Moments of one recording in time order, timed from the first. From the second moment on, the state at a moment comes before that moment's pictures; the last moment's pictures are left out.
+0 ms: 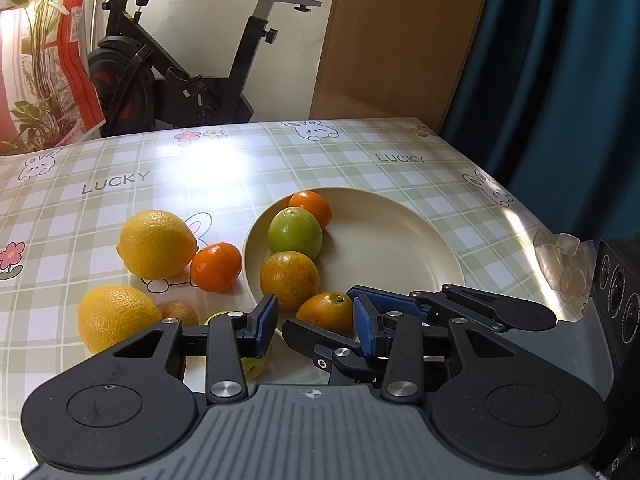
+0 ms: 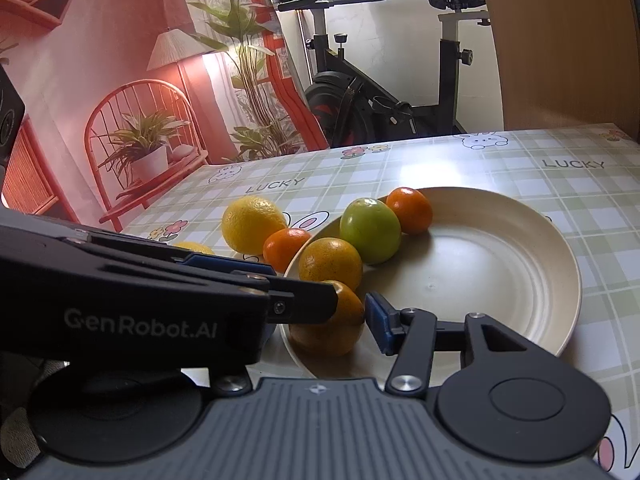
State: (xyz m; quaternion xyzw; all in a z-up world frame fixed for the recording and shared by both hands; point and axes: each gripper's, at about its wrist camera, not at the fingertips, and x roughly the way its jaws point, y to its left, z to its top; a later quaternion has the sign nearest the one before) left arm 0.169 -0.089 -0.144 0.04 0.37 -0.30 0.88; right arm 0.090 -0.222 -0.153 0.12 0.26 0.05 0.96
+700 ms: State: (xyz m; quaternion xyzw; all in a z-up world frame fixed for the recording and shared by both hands) left arm 0.157 0.004 -0.128 -0.06 0.35 -0.22 0.91; right arm 0.080 -0.184 -0.136 0.05 0.24 0.10 0.96
